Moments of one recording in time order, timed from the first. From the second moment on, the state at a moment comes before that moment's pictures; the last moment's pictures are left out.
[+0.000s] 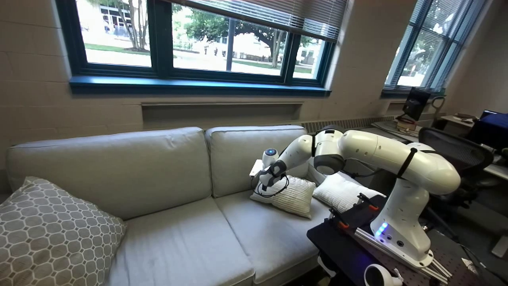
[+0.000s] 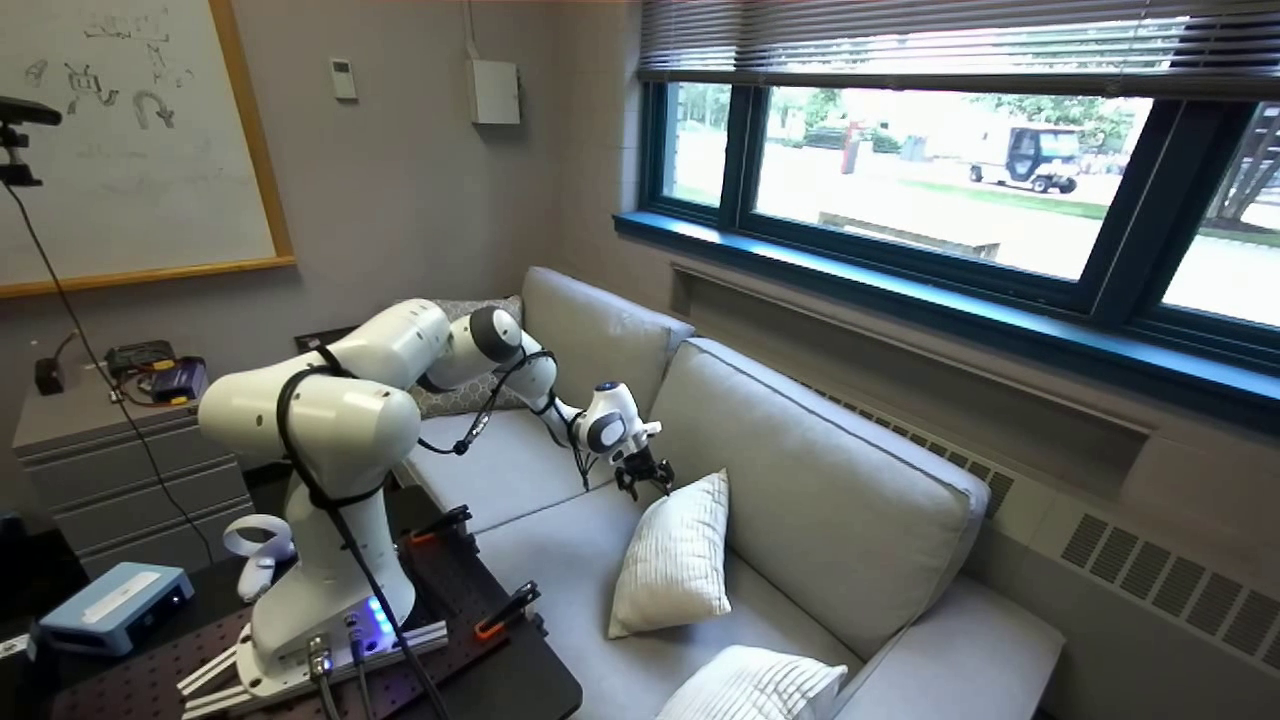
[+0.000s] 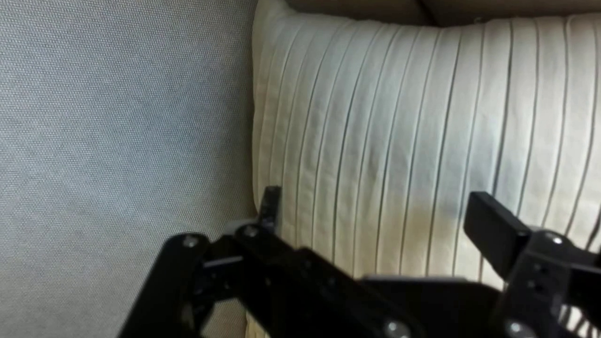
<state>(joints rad) 0.72 1.48 -0.61 -1.31 0.58 2.75 2.60</state>
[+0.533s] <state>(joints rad) 0.73 1.49 -0.59 -1.35 0.60 2.81 2.60</state>
